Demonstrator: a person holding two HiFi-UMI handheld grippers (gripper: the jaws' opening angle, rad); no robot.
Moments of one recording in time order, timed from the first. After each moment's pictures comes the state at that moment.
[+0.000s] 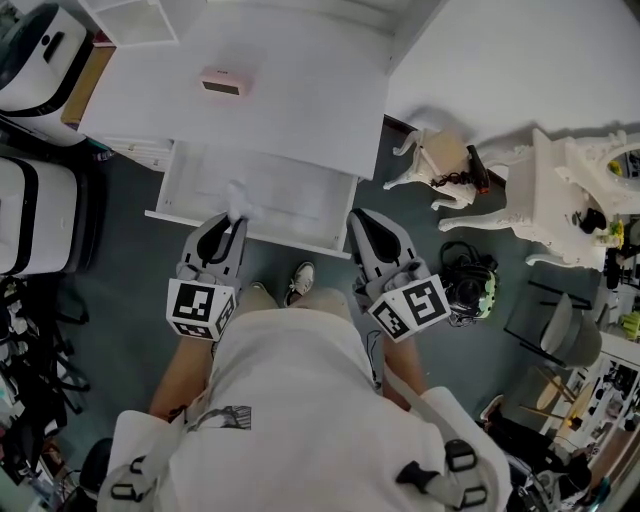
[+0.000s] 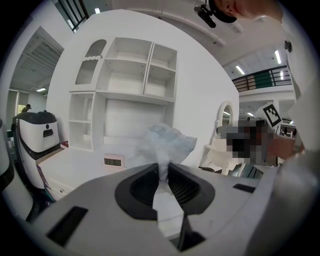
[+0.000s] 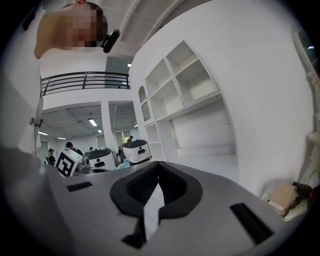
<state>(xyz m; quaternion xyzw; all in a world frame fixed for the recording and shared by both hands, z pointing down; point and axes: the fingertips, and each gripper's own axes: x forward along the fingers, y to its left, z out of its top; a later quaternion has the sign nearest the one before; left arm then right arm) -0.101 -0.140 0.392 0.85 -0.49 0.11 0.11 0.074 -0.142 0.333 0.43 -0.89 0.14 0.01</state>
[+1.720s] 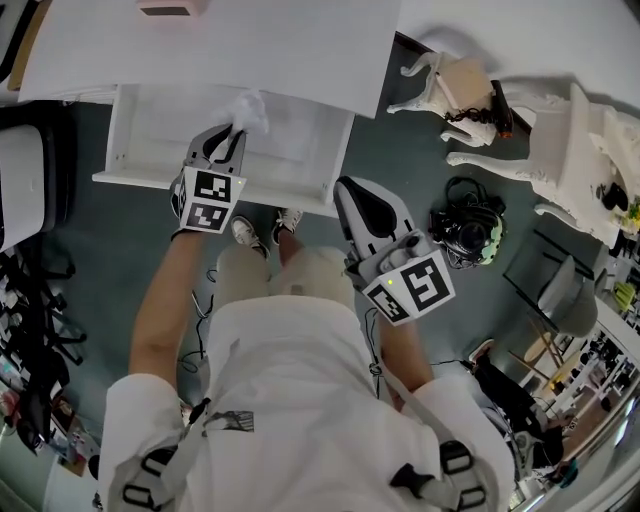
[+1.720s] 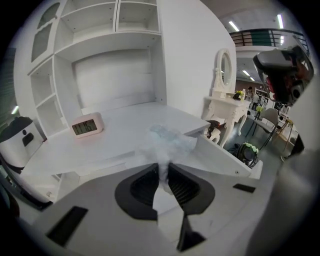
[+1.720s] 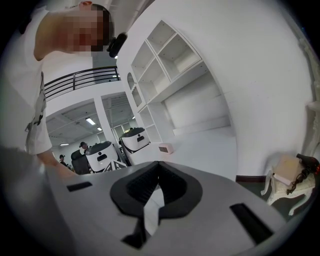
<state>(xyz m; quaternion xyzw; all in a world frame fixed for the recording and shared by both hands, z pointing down) -0.047 -0.240 0.628 0.82 -0.43 0.35 0.13 0.104 -0.167 0.453 0.40 -0.88 0.24 0.04</state>
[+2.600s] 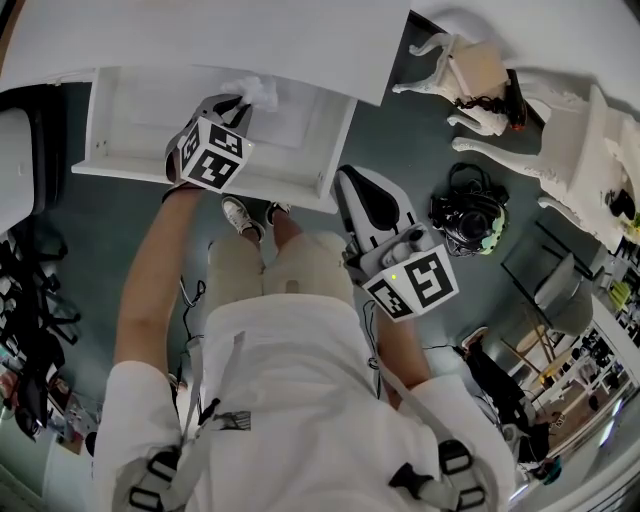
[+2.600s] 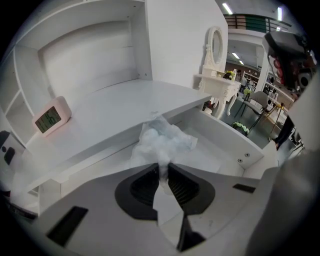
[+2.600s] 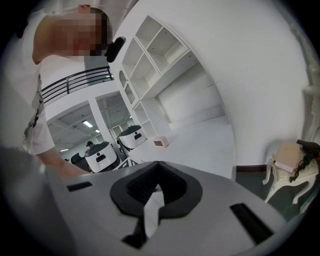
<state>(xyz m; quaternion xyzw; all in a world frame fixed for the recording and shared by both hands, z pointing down) -0.017 -0.268 0.706 0.81 -0.33 0.45 0.15 0.119 -0.186 0.501 0.40 -0.87 0.28 0.04</state>
